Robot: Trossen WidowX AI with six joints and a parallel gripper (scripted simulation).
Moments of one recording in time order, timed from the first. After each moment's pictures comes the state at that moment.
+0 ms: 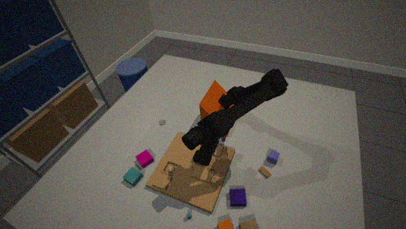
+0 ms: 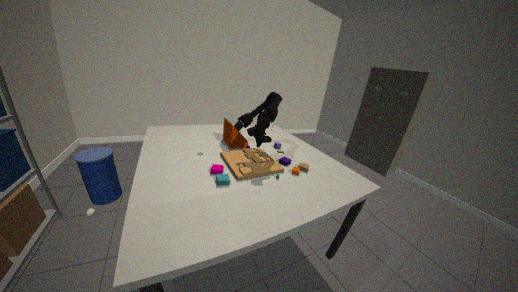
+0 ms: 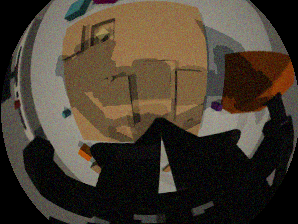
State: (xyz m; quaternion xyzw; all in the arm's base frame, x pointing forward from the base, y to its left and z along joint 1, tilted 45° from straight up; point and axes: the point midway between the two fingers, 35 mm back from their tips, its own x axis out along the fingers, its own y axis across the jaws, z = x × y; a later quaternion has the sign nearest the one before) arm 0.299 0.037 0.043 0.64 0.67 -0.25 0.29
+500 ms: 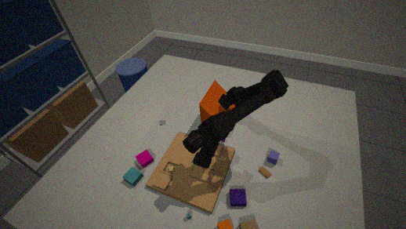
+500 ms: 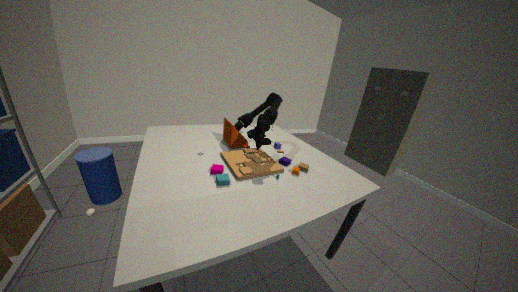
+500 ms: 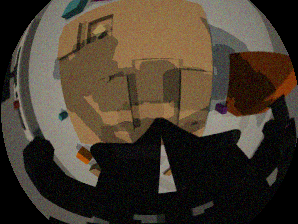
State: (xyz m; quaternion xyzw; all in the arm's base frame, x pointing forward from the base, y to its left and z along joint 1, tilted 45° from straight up) arm 0.300 0.047 0.032 0.64 0.67 -0.25 0.30
